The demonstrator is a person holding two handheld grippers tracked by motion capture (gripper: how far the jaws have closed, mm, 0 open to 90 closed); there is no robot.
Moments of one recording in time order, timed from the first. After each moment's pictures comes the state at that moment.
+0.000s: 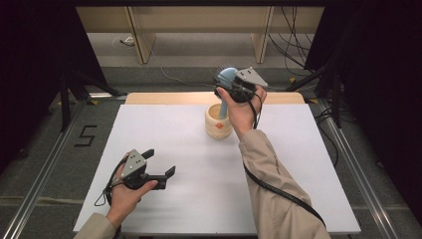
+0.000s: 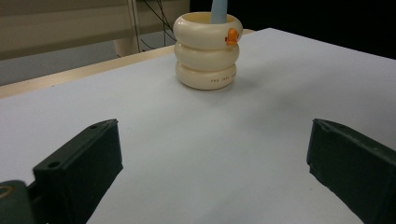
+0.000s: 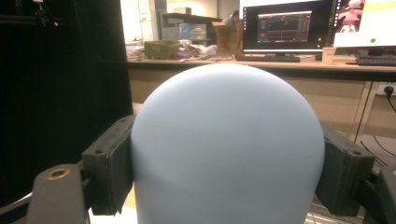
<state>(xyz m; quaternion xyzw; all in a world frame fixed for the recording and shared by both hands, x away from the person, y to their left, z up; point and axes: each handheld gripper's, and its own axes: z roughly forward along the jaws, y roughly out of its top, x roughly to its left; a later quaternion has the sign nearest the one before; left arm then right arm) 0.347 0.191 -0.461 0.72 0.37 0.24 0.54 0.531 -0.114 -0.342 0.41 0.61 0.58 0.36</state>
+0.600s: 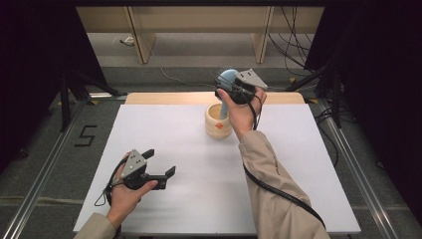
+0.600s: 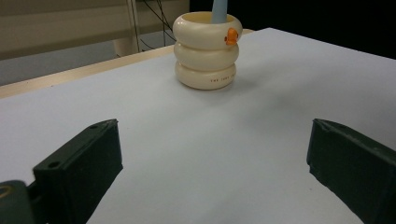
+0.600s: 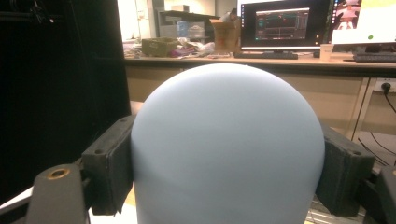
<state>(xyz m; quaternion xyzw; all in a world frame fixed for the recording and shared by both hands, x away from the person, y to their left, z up) 0.347 0.191 -0.461 0.72 0.37 0.24 0.54 0.533 -0.115 -0.349 0.41 0.61 0.57 0.36</state>
